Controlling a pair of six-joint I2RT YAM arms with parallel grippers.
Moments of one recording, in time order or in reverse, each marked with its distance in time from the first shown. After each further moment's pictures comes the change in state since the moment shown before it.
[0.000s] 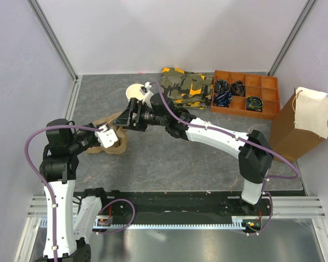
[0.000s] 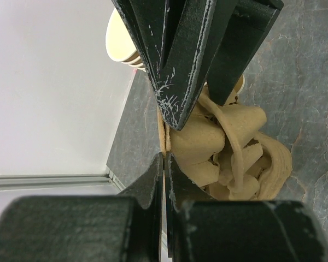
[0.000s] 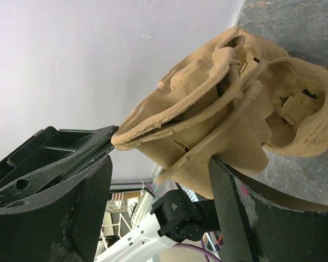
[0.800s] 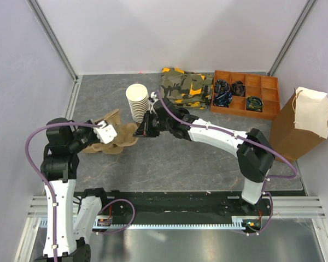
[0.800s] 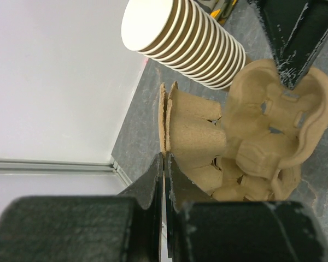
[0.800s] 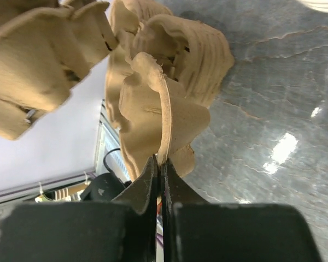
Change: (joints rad) left arm -0.002 0.005 -0.018 0.072 -0.059 -0.060; right arm -0.045 -0.005 -0.100 -0.204 0.035 -0.137
